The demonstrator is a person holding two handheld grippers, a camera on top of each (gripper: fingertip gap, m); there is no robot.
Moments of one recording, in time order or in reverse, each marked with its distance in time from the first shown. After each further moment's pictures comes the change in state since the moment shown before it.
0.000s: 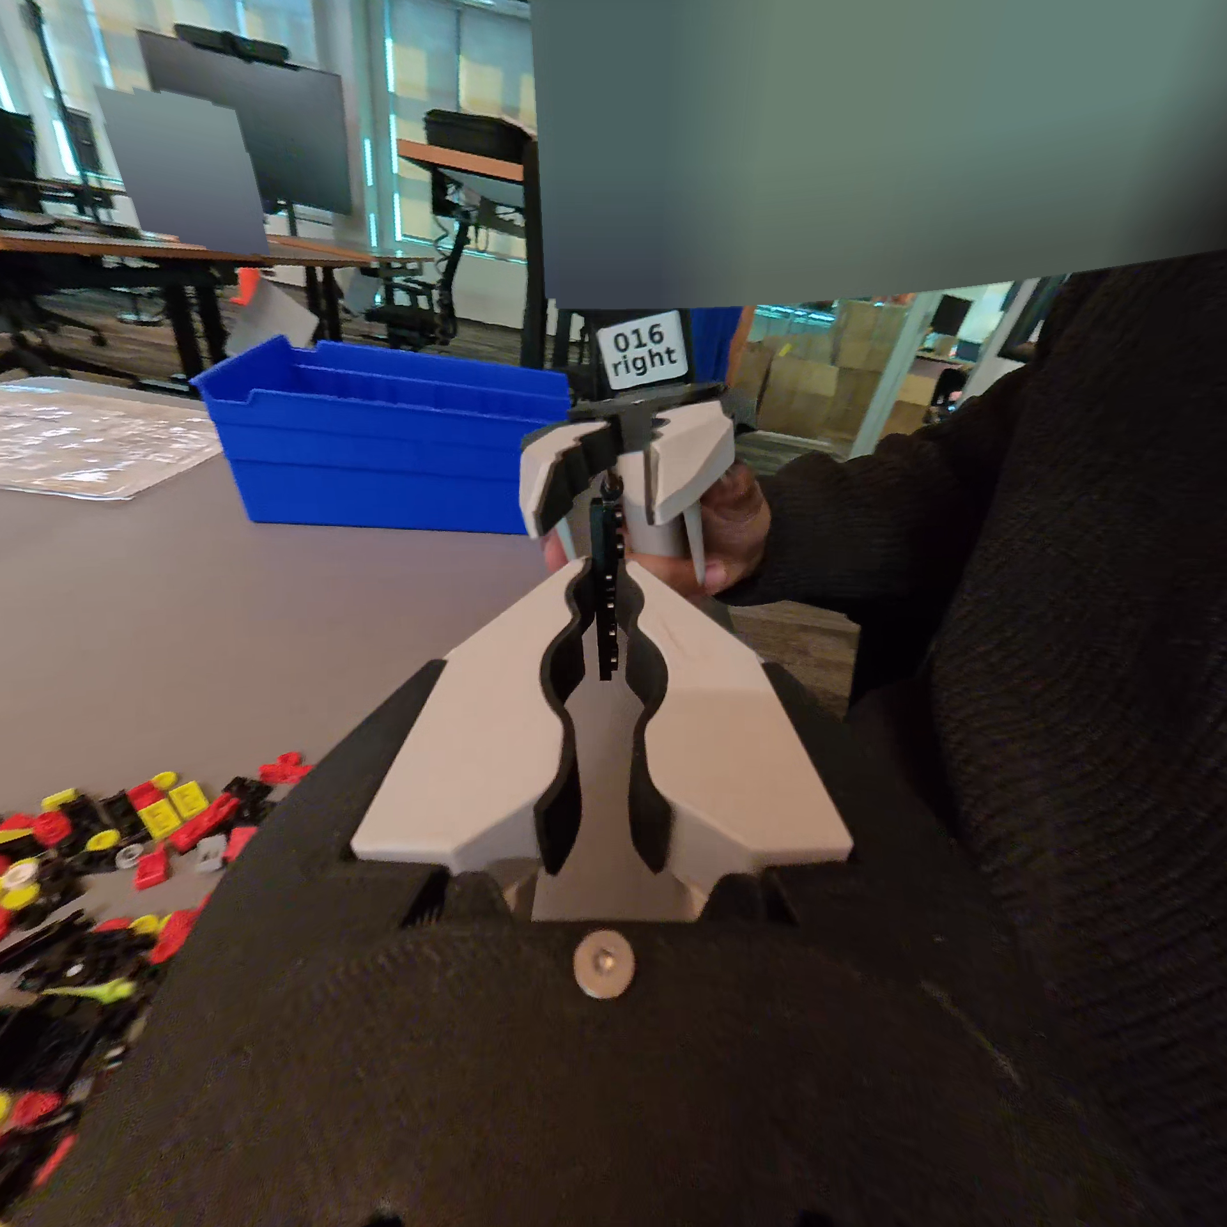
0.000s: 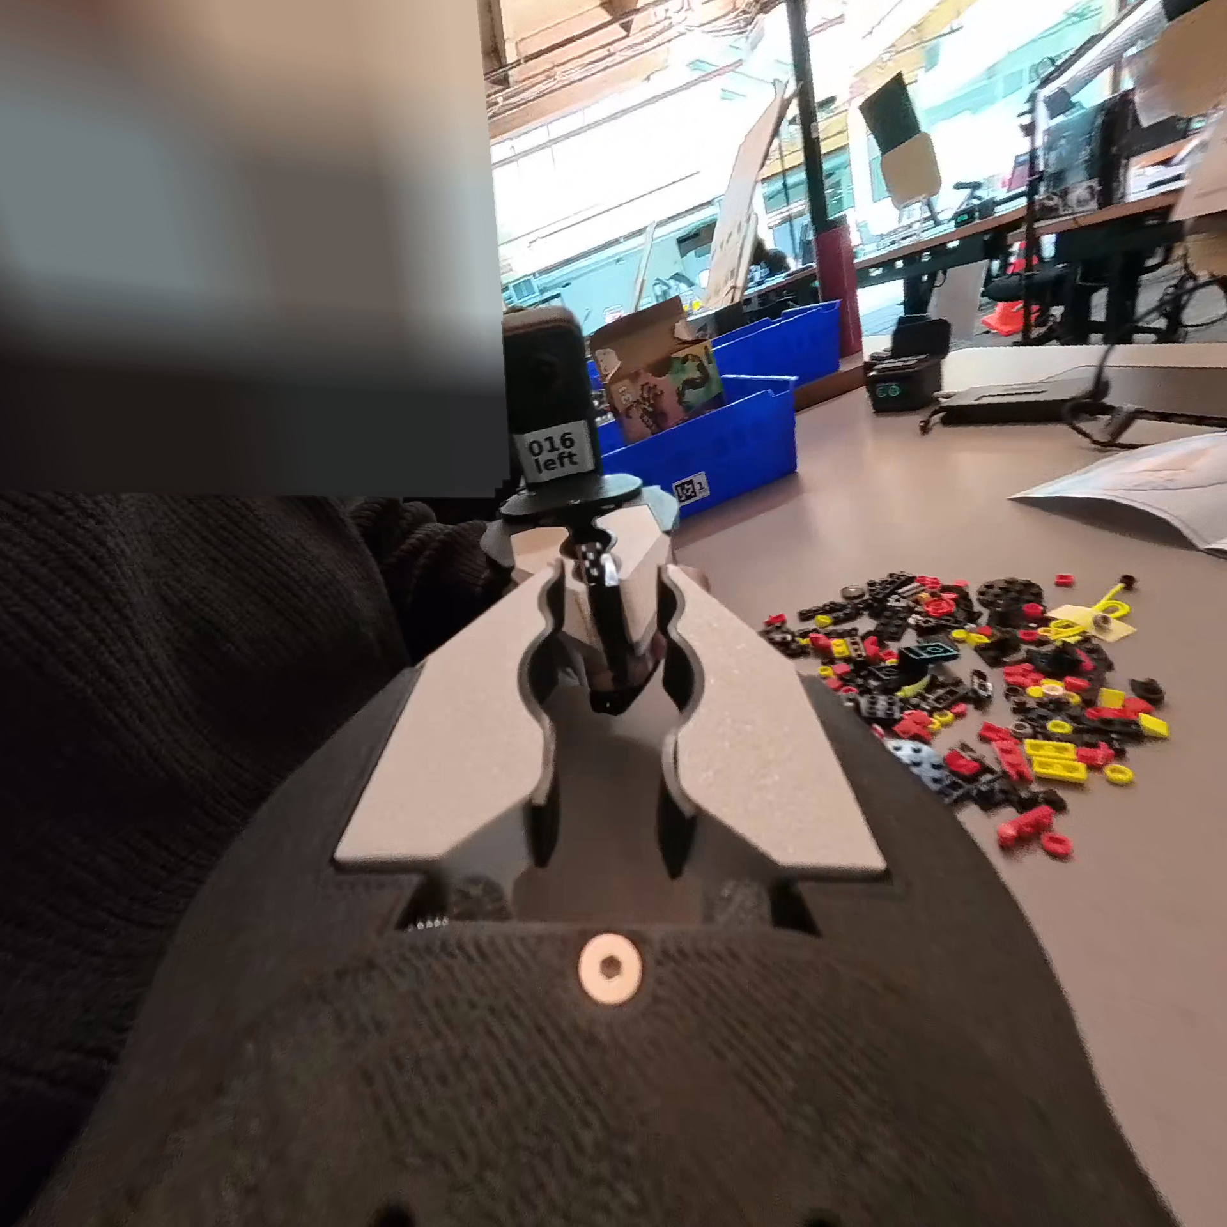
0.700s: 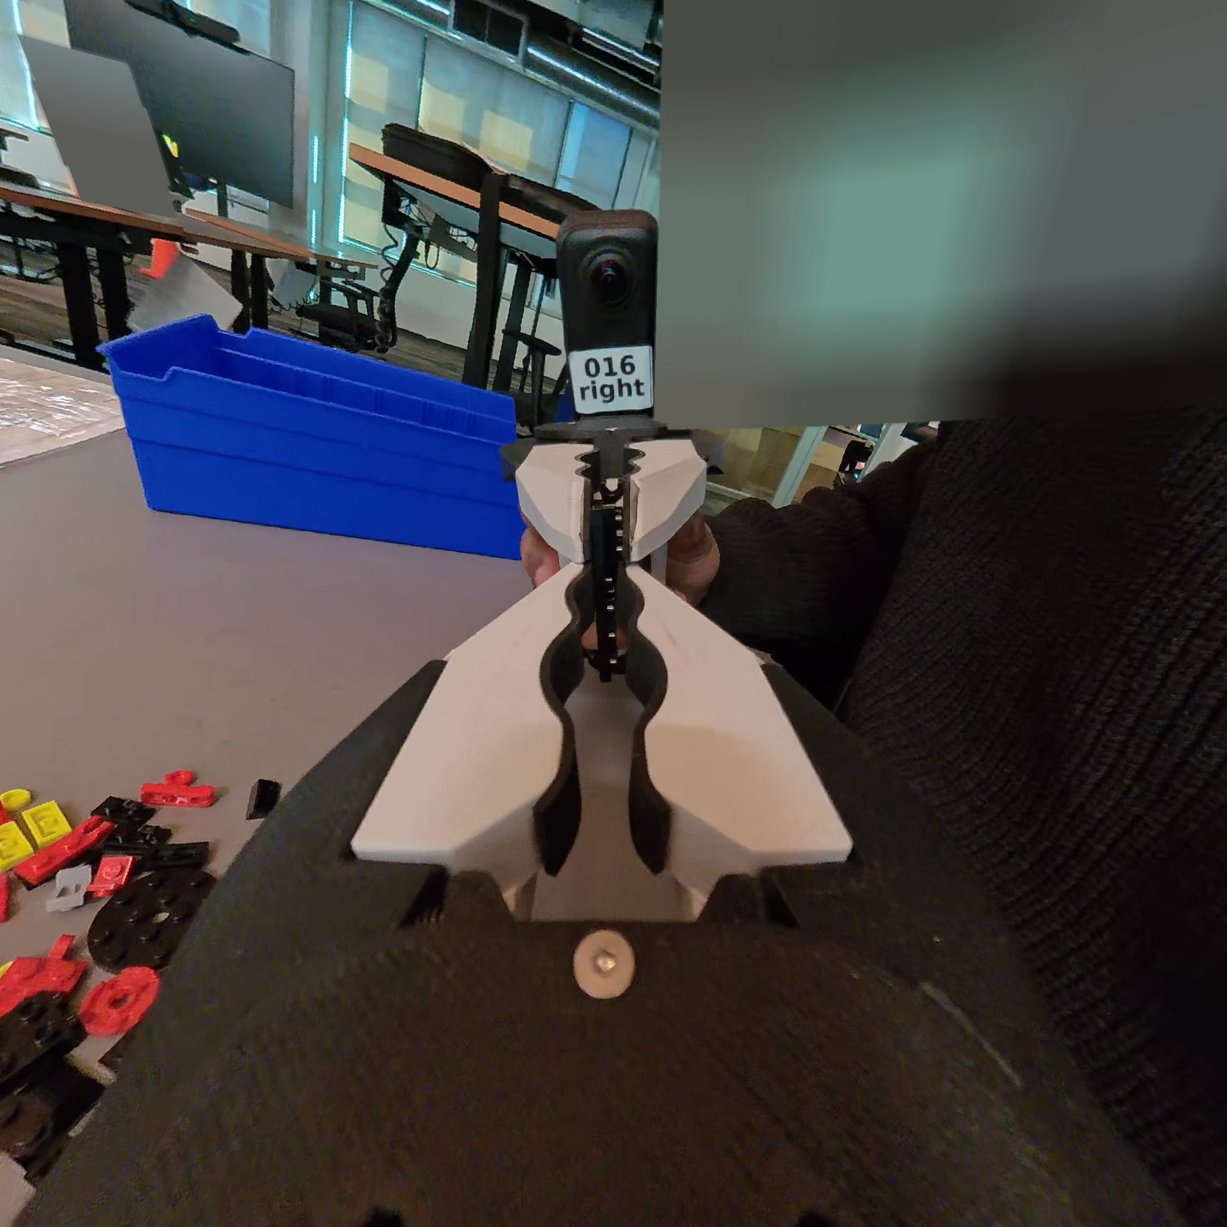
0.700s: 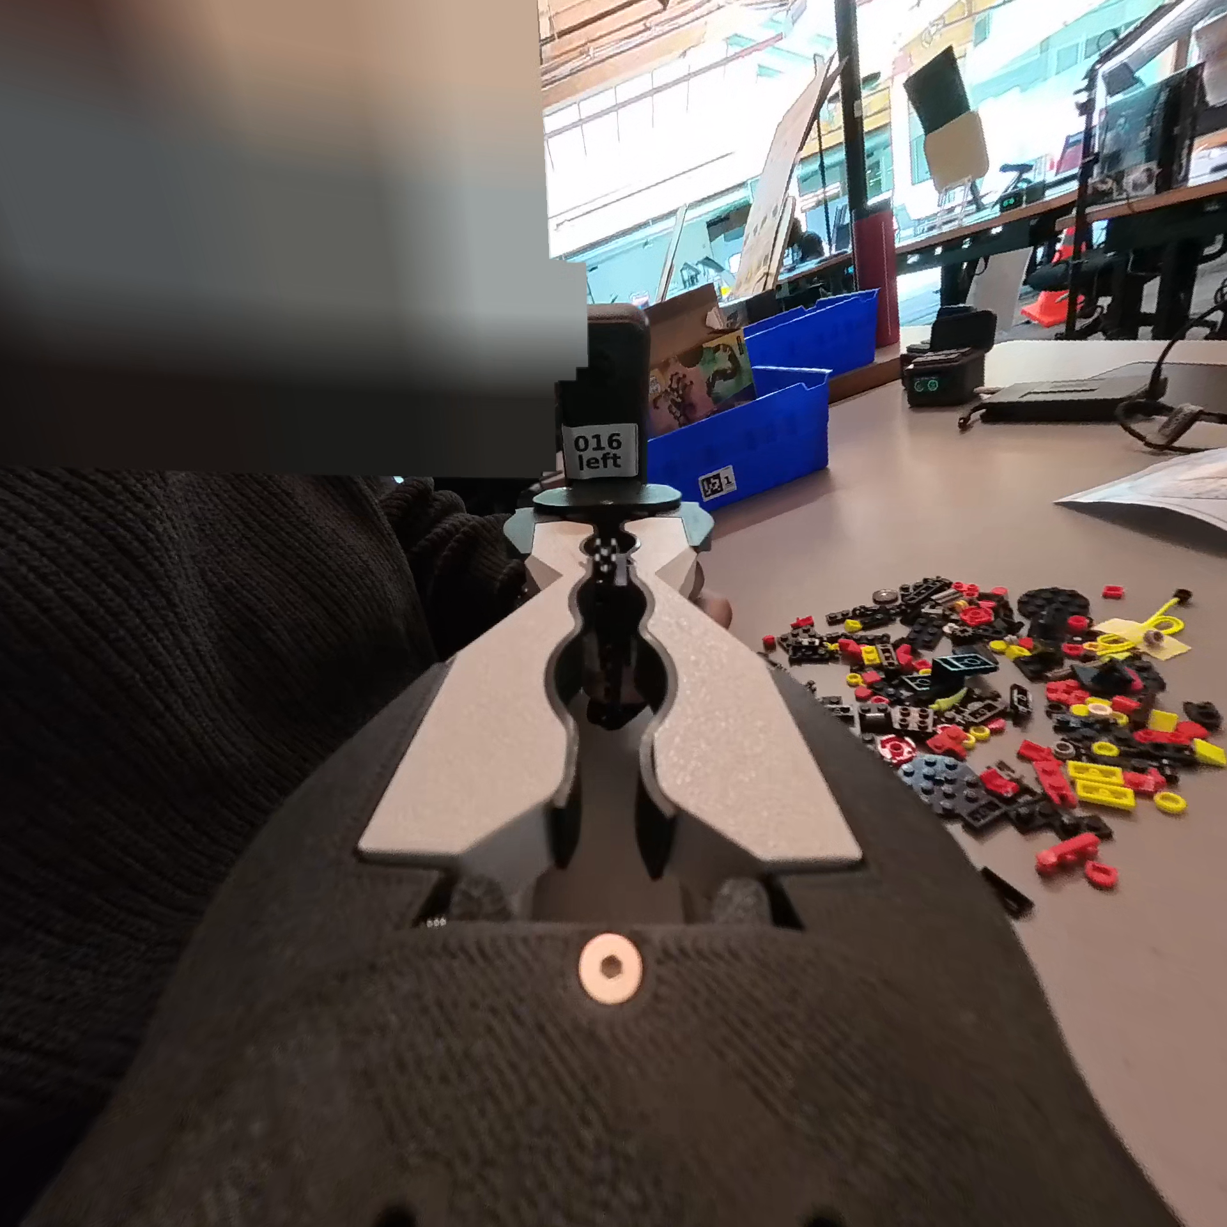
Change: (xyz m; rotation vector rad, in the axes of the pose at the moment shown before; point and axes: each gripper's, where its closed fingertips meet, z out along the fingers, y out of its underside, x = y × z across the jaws) left arm 0.010 -0.008 0.003 0.057 0.085 -0.141; right arm -0.011 0.001 0.005 -0.022 -0.044 -0.007
